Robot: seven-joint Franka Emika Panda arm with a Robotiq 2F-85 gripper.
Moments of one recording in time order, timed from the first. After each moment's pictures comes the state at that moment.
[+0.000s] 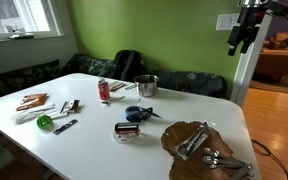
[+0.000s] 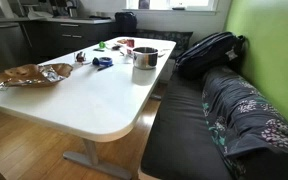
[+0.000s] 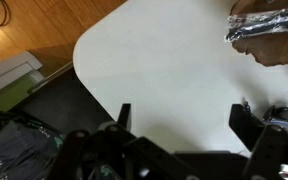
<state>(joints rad) -0.07 -0.44 -0.09 -2.55 -0.01 2.22 0.00</state>
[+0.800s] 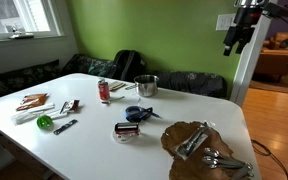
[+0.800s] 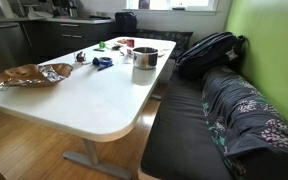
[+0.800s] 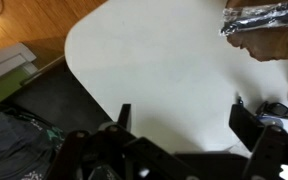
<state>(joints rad) -0.05 -0.42 -0.08 -2.55 0.02 2.27 -0.01</state>
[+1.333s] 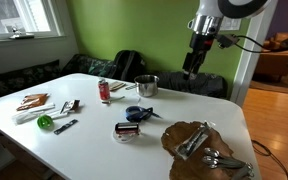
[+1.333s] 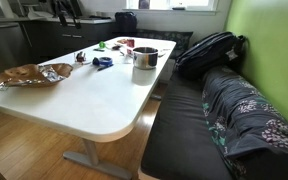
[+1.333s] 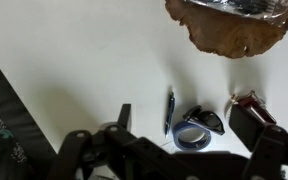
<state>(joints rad) 0.11 -0.07 0.10 -2.41 0.05 2.54 -0.02</state>
